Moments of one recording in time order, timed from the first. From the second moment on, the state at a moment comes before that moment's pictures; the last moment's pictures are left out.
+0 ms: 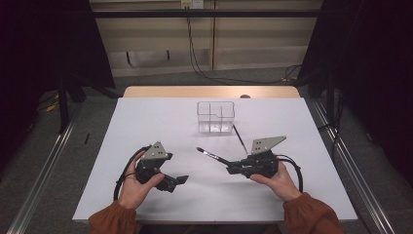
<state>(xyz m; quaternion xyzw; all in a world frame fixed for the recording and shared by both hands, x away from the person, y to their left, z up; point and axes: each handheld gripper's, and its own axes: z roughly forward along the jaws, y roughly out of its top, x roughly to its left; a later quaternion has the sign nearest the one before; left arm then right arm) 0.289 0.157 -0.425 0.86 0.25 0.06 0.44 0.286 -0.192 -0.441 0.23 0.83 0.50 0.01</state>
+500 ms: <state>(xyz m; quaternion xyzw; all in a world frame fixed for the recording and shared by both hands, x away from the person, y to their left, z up) 0.288 0.154 -0.426 0.85 0.25 0.08 0.45 0.281 -0.189 -0.439 0.21 0.81 0.55 0.03</state>
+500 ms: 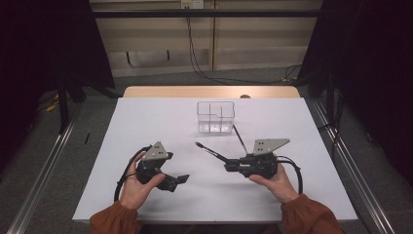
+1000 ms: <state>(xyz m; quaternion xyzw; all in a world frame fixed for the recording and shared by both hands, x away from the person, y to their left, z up) 0.287 0.142 -0.424 0.81 0.23 0.10 0.52 0.278 -0.186 -0.433 0.20 0.79 0.57 0.04</state>
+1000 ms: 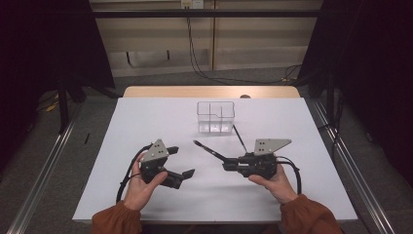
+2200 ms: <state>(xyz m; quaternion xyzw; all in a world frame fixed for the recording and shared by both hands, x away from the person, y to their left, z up) 0.294 0.098 -0.418 0.78 0.19 0.04 0.60 0.278 -0.183 -0.435 0.19 0.79 0.58 0.04</state>
